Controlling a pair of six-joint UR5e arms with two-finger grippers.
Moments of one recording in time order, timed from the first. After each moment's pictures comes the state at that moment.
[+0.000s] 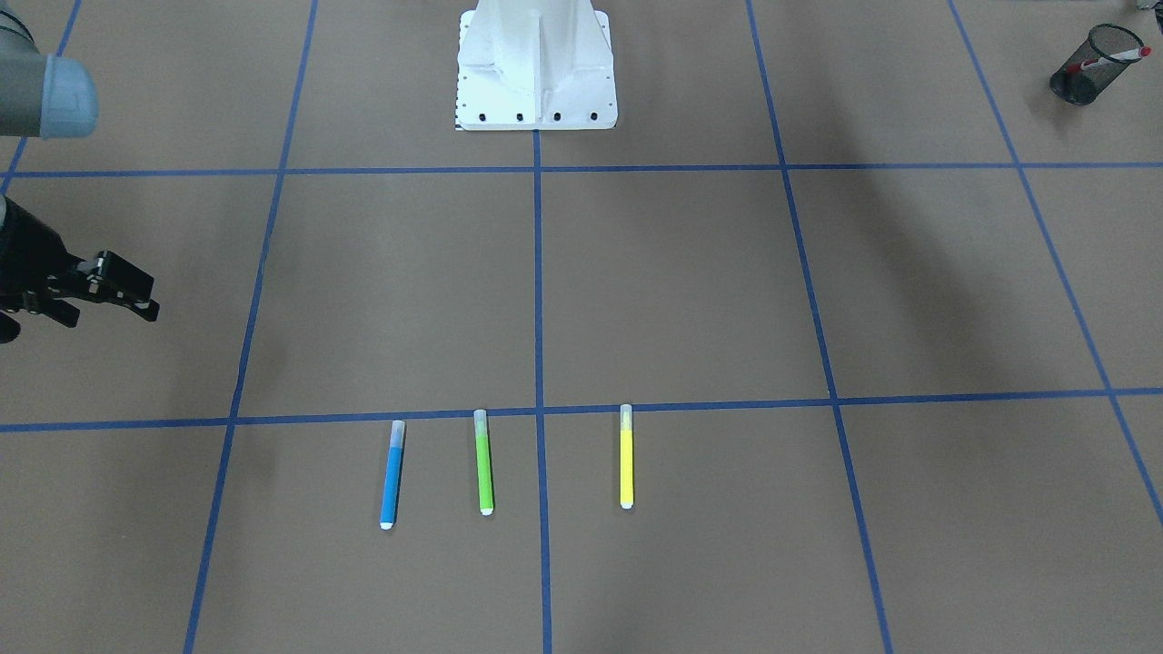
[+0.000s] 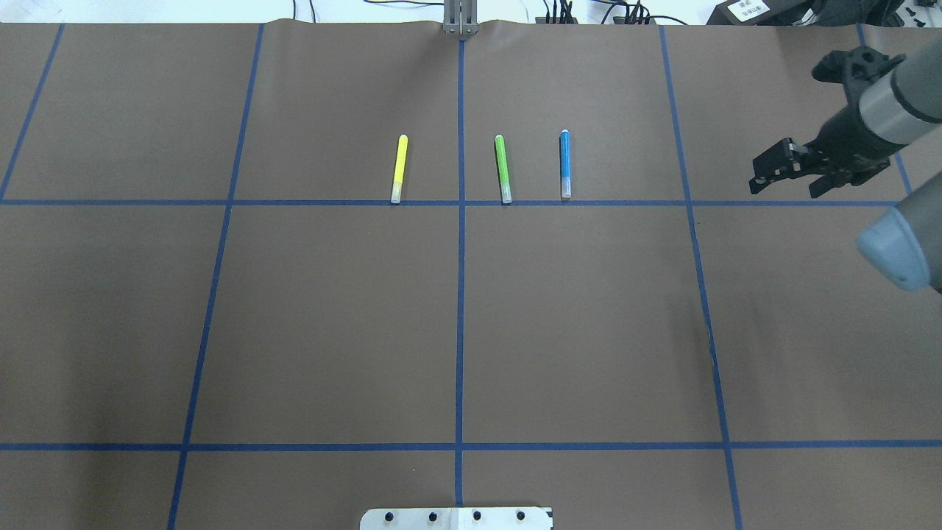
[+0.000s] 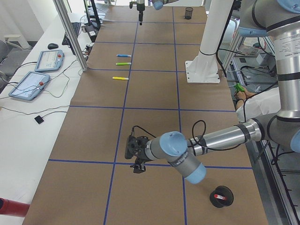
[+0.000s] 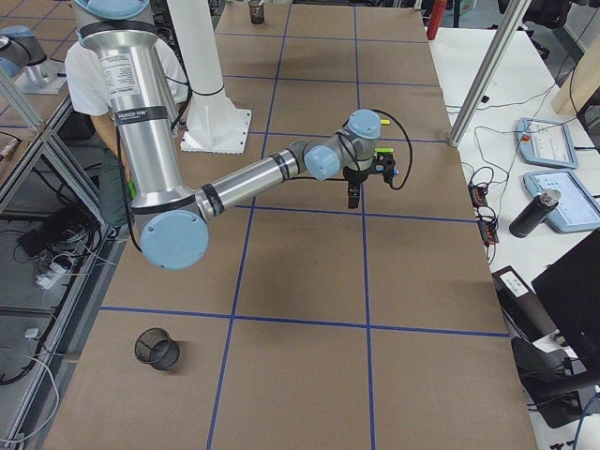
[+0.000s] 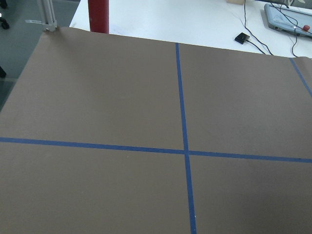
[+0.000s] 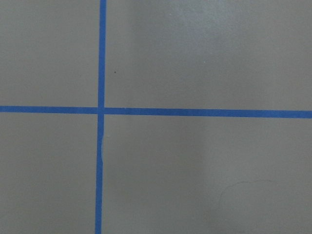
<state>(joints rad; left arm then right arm) -1.62 -1.39 -1.53 -2.55 -2.41 -0.53 1.06 -1.31 1.76 -1.45 2.29 0.77</state>
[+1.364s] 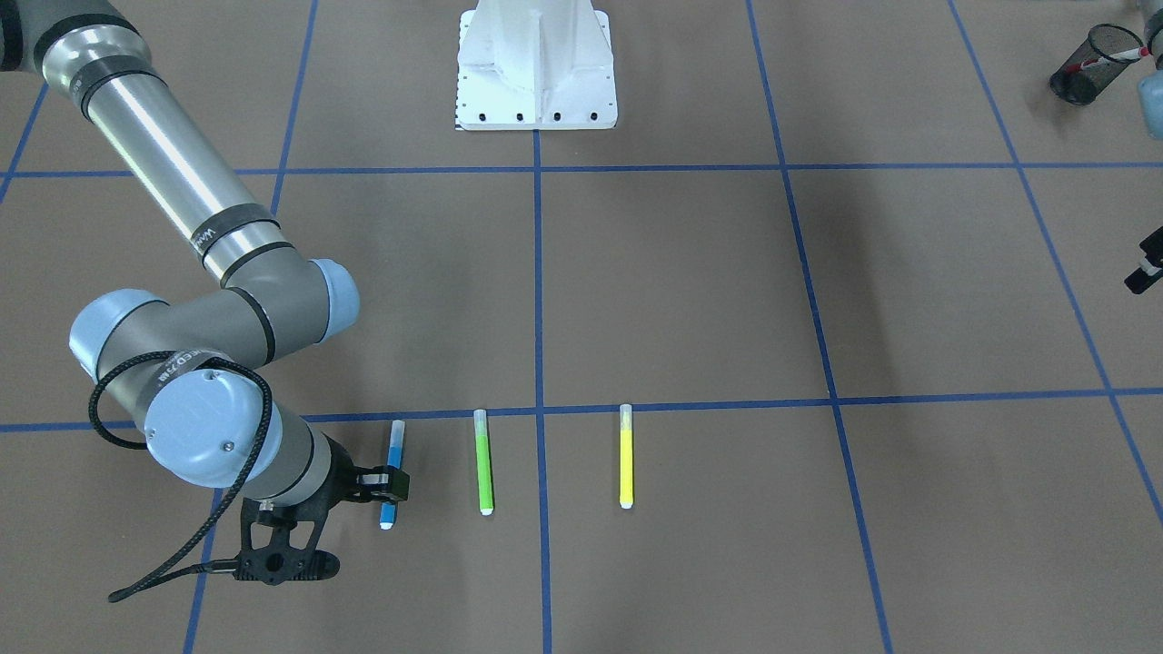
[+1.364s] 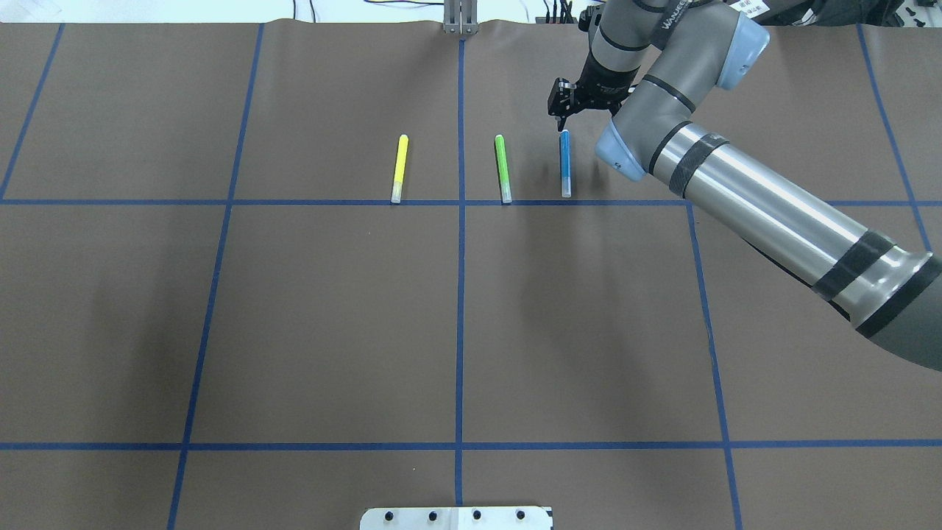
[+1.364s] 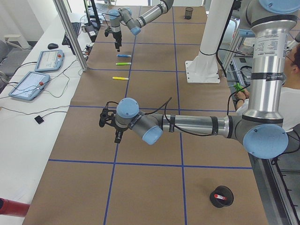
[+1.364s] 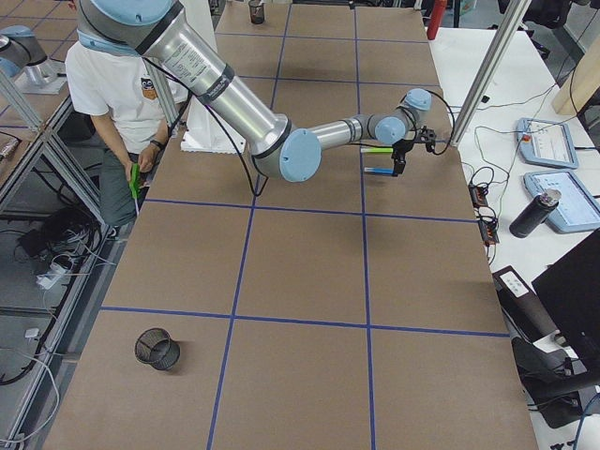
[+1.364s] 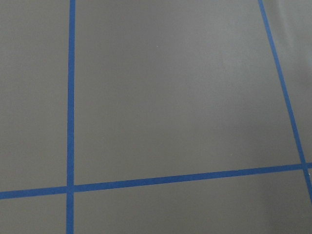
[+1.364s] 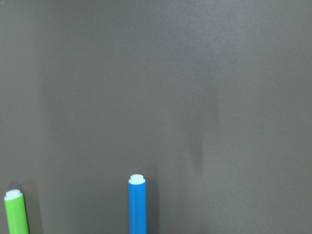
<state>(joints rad) -1.42 -1.57 -1.57 -2.24 -2.41 -0.52 0.91 -0.63 0.87 -1.23 2.19 0.90</state>
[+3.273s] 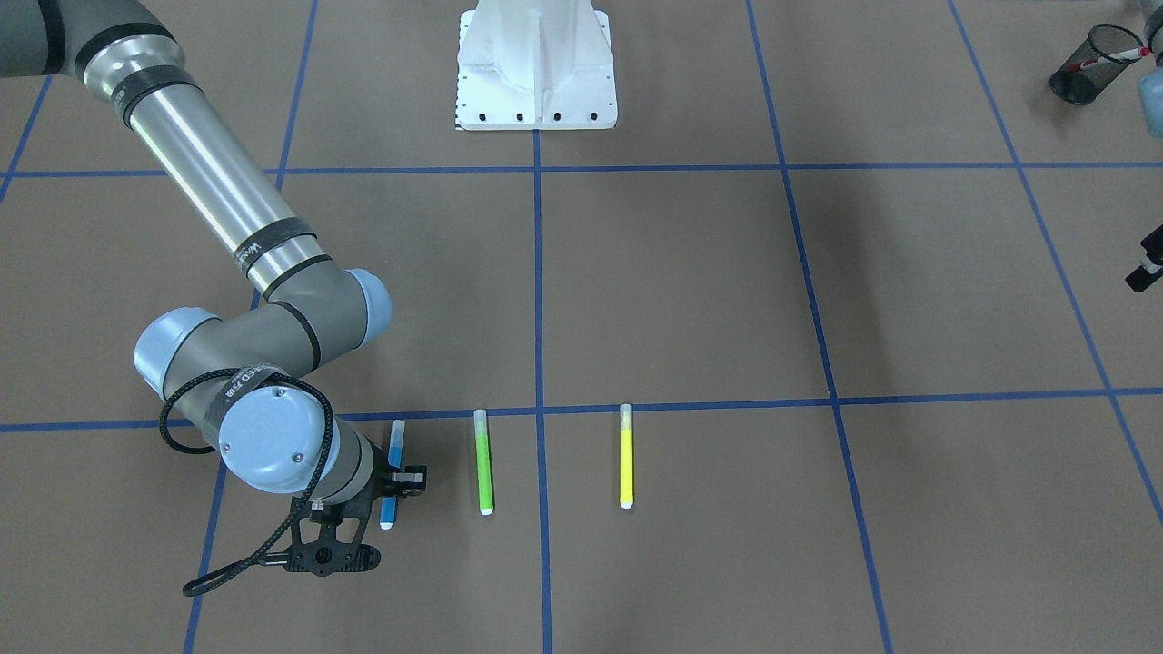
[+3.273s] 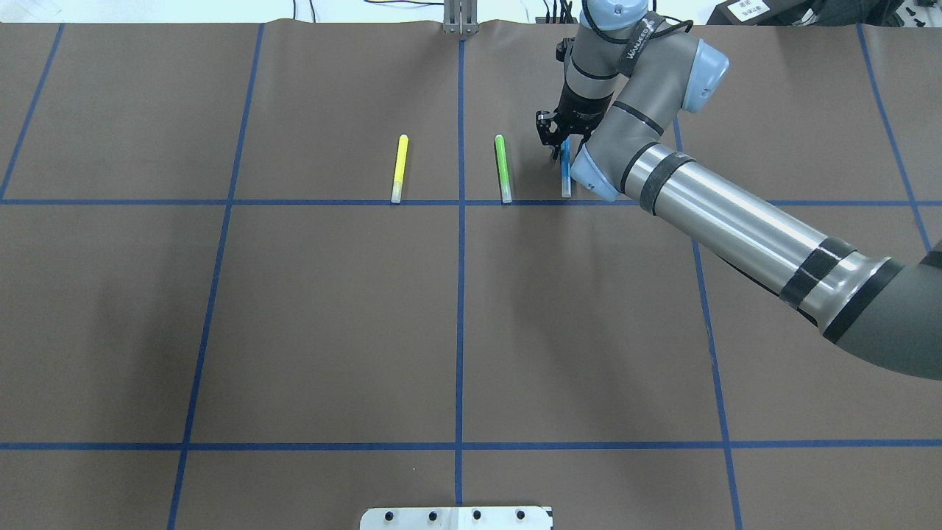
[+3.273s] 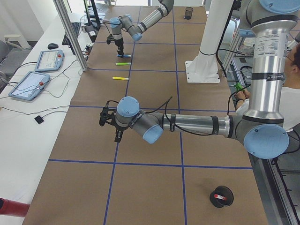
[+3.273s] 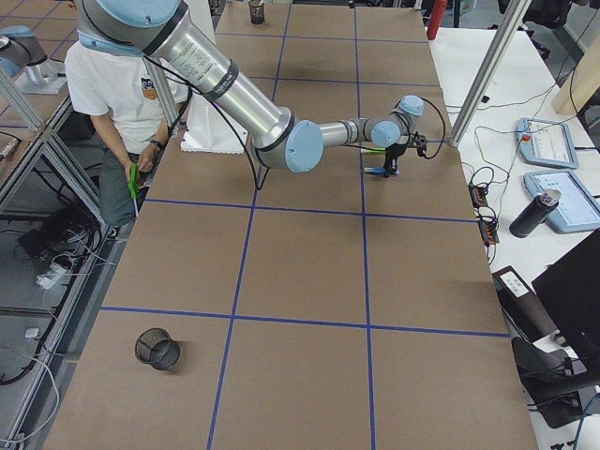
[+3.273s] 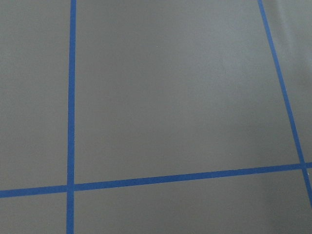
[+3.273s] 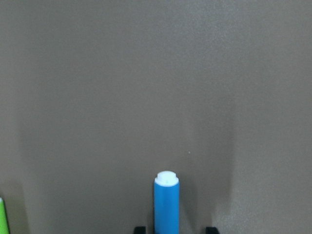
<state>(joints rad) -1.43 -1.57 -1.59 -2.24 -2.41 -0.52 0.86 -0.58 0.76 -1.20 2.18 0.91</state>
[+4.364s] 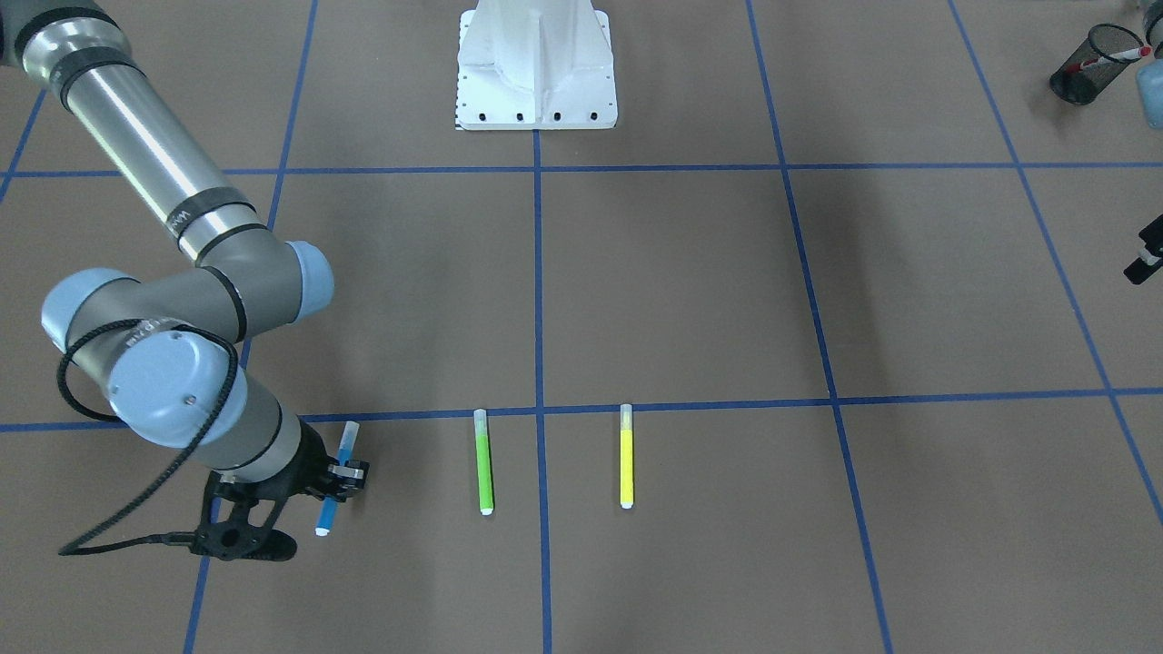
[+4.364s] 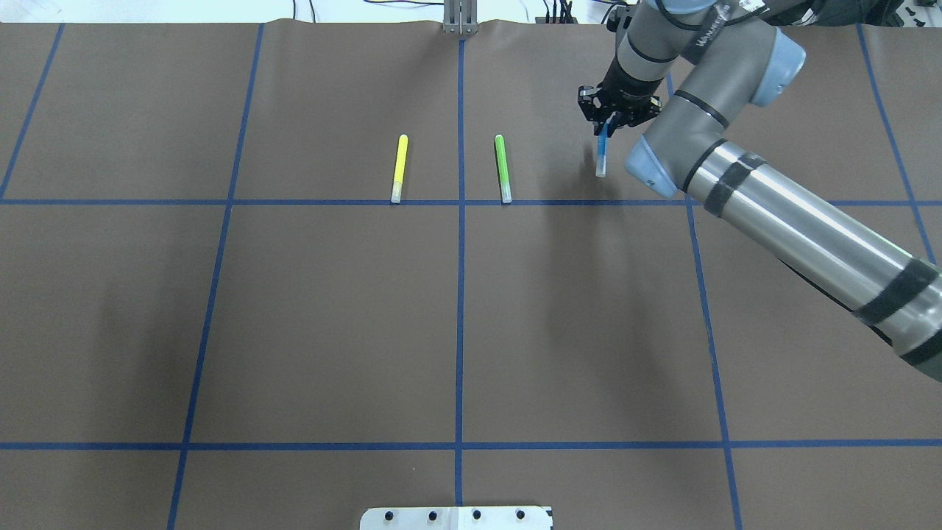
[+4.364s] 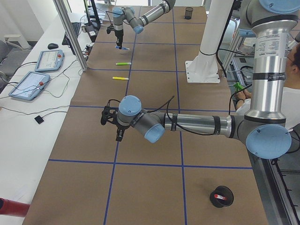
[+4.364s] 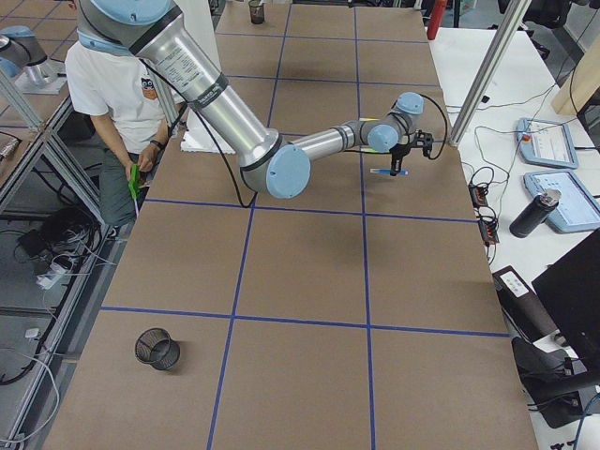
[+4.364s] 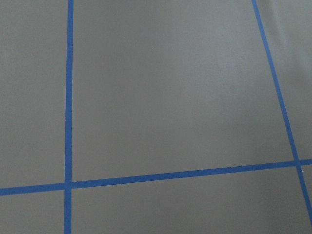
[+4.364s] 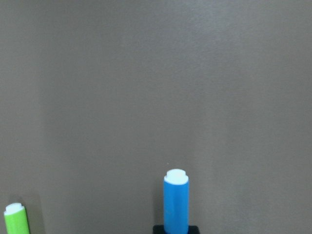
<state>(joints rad) -1.43 -1.55 -1.61 -2.24 -2.41 -0.53 0.94 -0.83 1.14 -1.22 2.11 1.01</state>
